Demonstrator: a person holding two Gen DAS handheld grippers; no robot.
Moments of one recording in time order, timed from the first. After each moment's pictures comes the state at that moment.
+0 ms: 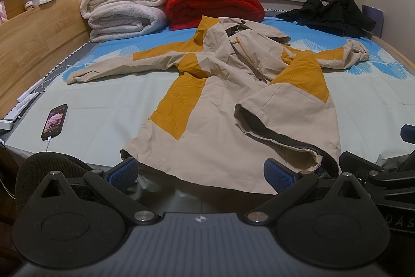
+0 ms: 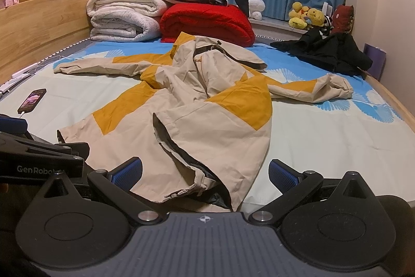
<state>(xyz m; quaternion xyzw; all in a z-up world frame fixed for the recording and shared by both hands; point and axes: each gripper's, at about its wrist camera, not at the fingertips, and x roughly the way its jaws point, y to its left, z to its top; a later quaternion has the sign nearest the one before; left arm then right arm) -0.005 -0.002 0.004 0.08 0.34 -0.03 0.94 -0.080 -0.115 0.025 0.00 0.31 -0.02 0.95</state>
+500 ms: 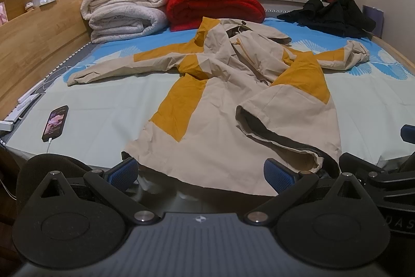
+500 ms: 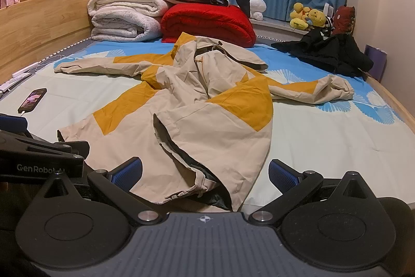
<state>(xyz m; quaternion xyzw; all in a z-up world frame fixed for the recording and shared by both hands) -0.005 -0.002 0.005 0.08 0.34 -0.03 0.94 -0.080 -0.112 0.027 -0.01 0.30 -0.02 0.95</state>
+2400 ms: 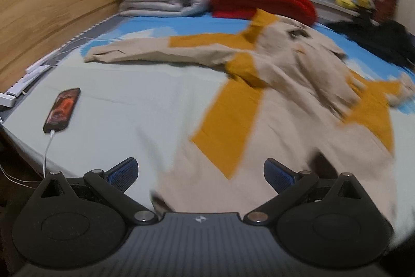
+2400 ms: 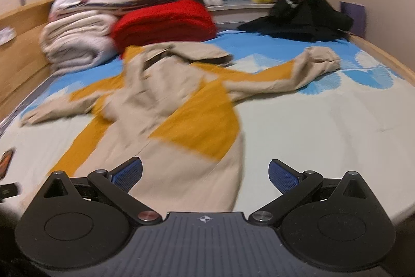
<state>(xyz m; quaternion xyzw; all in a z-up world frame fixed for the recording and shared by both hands) 0.142 0.079 -0.014 0.01 0.37 0.04 0.93 0.039 -0.233 0.014 0.12 0.32 -0.08 0.94</state>
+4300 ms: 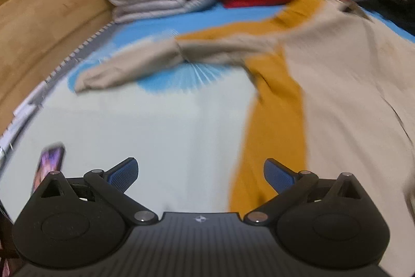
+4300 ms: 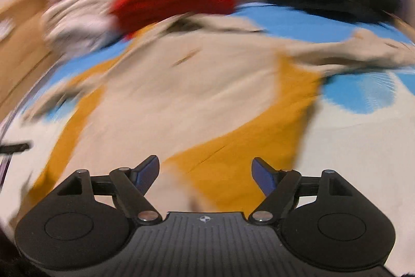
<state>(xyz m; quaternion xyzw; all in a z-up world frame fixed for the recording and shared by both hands) 0.313 0.111 -0.067 0.10 0.39 0.06 0.92 0.206 -0.291 -0.040 0.11 0.38 0.03 0.92</state>
